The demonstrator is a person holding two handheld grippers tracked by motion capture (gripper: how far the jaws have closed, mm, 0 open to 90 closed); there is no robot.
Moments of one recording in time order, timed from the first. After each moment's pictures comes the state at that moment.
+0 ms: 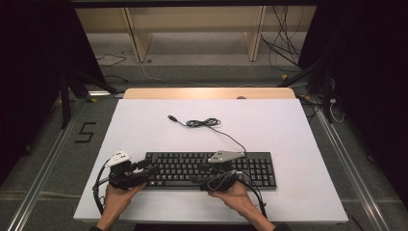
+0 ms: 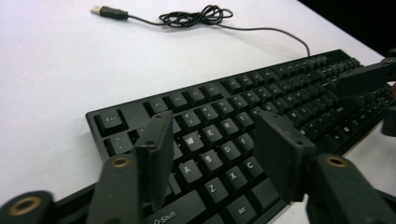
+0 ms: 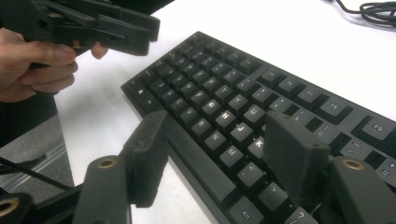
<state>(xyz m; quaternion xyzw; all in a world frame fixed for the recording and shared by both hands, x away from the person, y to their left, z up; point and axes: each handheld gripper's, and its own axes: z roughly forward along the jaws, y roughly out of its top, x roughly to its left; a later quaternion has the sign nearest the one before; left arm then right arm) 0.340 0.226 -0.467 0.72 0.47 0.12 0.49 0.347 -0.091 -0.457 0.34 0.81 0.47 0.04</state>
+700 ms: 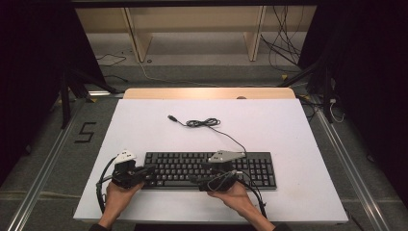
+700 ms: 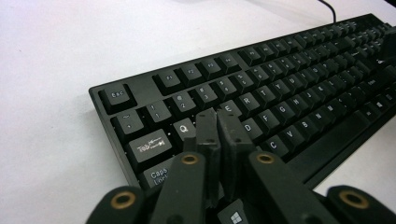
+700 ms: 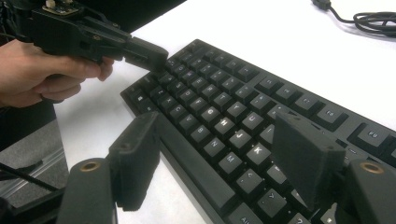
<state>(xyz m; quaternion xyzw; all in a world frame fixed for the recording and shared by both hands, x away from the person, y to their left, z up) 0.349 0.223 -0.476 0.75 0.48 0.11 0.44 0.346 -0.091 -0.455 0.34 0.81 0.48 0.04</state>
